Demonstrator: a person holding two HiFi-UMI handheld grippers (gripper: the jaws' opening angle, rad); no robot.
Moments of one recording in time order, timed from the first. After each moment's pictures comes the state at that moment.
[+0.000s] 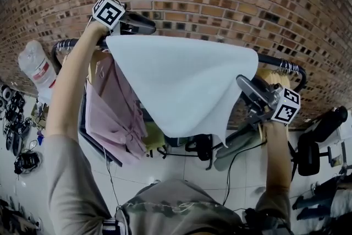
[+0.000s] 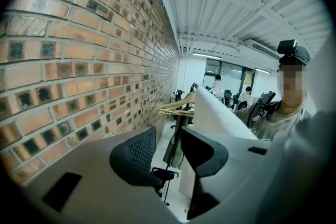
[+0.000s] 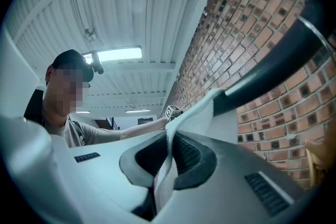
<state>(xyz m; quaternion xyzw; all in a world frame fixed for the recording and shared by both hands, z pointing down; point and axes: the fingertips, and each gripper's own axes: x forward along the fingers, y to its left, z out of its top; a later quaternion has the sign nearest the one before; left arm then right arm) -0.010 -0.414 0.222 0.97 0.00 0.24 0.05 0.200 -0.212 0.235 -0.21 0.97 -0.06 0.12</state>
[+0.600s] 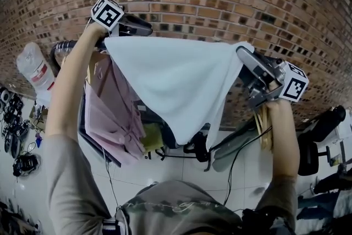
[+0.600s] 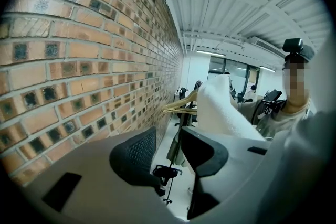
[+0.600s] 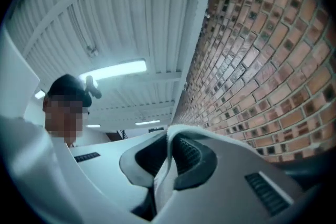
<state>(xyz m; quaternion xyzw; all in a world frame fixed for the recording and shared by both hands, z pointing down) -0.012 -0.424 0.225 0.97 -0.02 0.25 0.05 0.180 -0.218 0.141 -0.15 0.97 -0.07 0.17</state>
